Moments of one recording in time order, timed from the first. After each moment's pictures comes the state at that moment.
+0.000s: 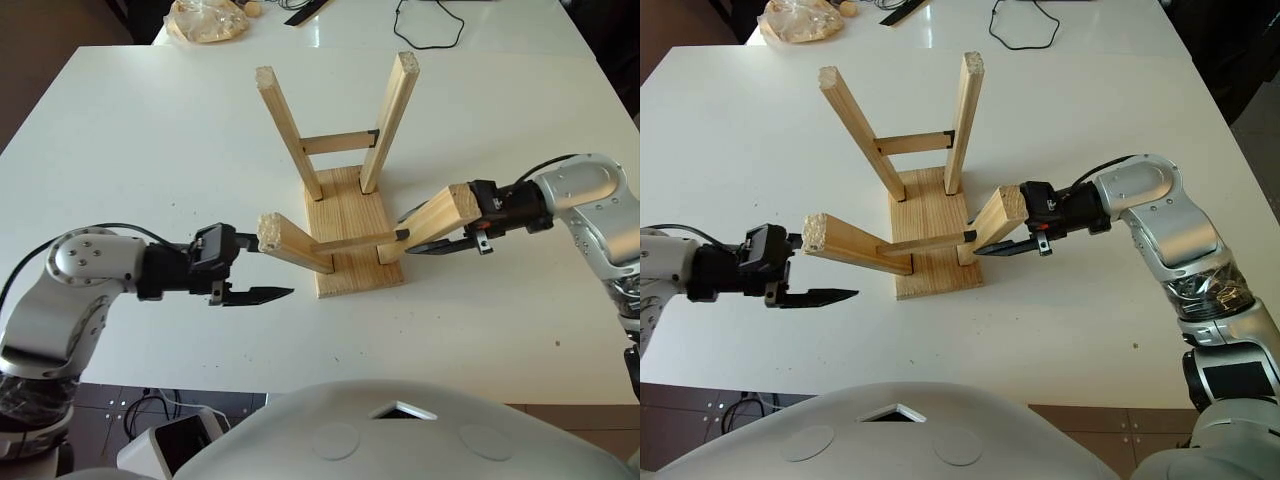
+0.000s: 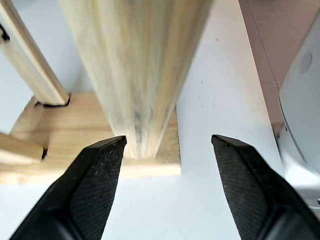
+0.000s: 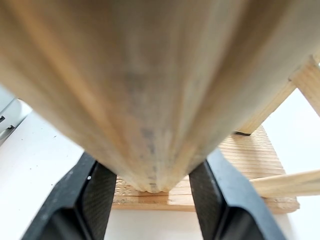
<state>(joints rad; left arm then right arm) 0.11 0.89 0.08 -0.55 -0.55 0.42 -1.23 -0.39 -0.86 0.33 -0.11 0.47 0.14 1.39</state>
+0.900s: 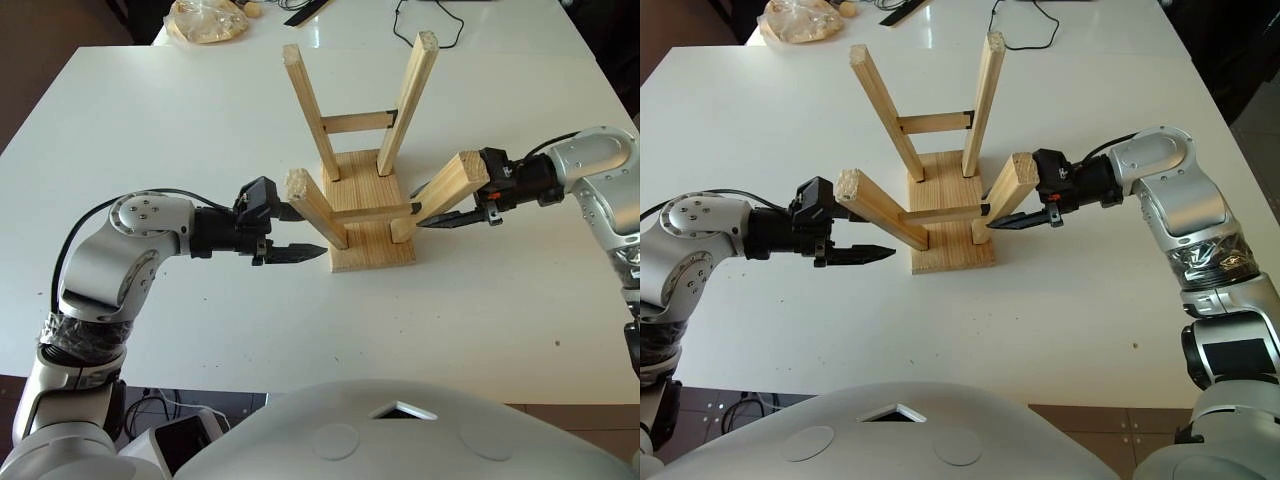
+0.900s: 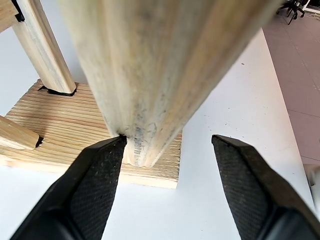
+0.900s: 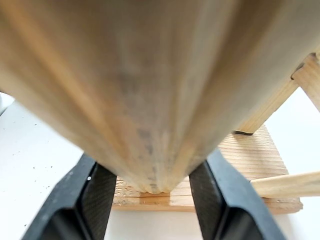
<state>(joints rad) -0.18 0.75 -0.06 -0.44 -0.53 0.70 -1.13 -0.51 -0.85 0.34 0.08 0.46 0.12 1.44</state>
